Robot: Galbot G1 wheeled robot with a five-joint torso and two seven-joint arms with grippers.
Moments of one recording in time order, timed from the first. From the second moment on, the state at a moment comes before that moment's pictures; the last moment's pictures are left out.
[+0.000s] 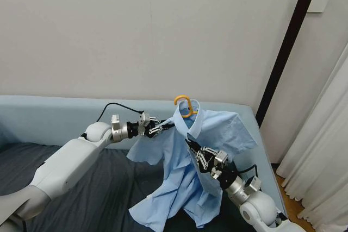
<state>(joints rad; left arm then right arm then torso) 0.22 -0.93 0.28 -1.16 -0.76 -0.28 0.99 -0.98 1.01 0.09 1.79 0.58 0.39 -0.39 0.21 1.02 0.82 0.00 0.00</state>
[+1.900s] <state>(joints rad) -0.03 -1.00 0.36 -0.97 -0.61 -0.33 1.37 -0.84 0.52 0.21 1.84 0.88 -0.17 -0.58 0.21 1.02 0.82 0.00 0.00</state>
